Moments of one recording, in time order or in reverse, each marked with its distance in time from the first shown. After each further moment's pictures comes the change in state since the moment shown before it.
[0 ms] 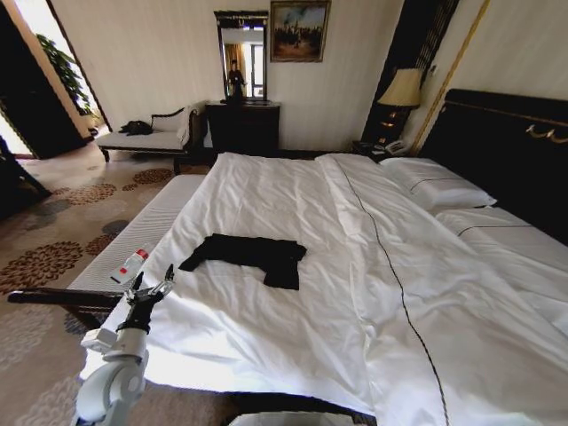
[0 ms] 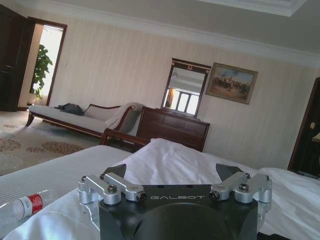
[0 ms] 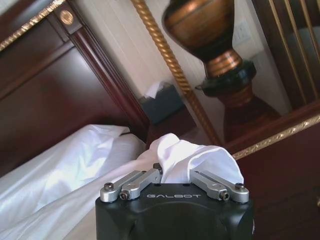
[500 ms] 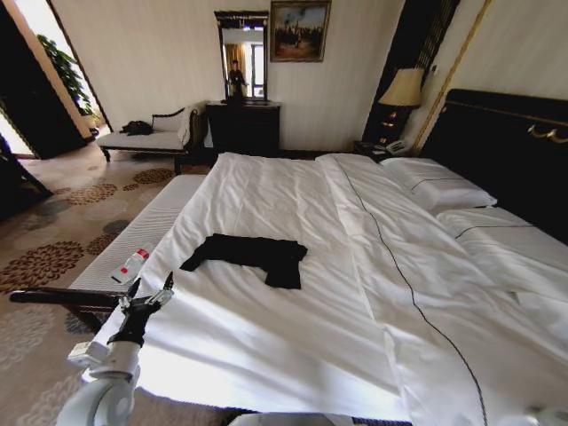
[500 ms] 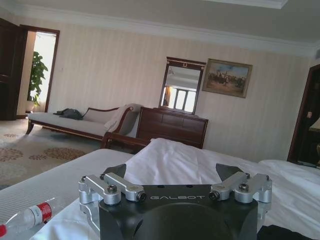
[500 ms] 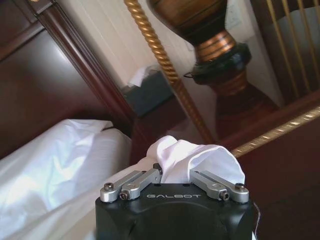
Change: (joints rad) left arm 0.114 0.022 -0.047 -0.100 0.005 -0.002 0.000; right arm 0.103 -0.126 0.011 -0.242 0.063 -0.012 -0.018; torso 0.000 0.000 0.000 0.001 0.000
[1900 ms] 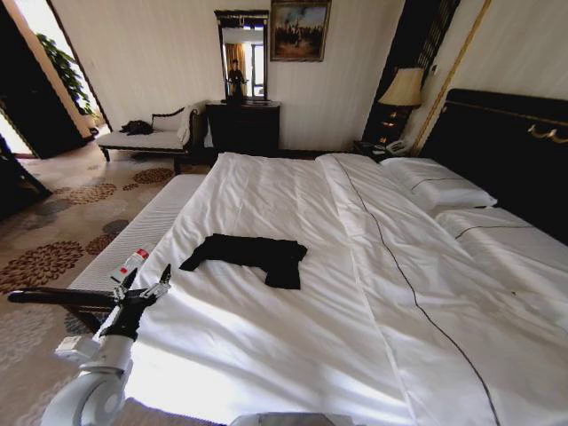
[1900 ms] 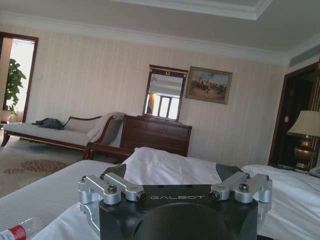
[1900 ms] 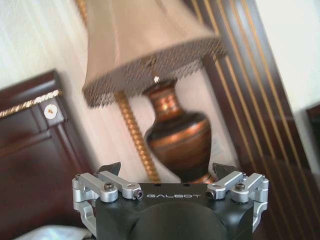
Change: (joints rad) left arm -0.012 0.082 -0.007 -0.014 -0.047 -0.013 -0.001; right arm -0.181 0.043 0.285 0.402 -0.276 -0.174 0.265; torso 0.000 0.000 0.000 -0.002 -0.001
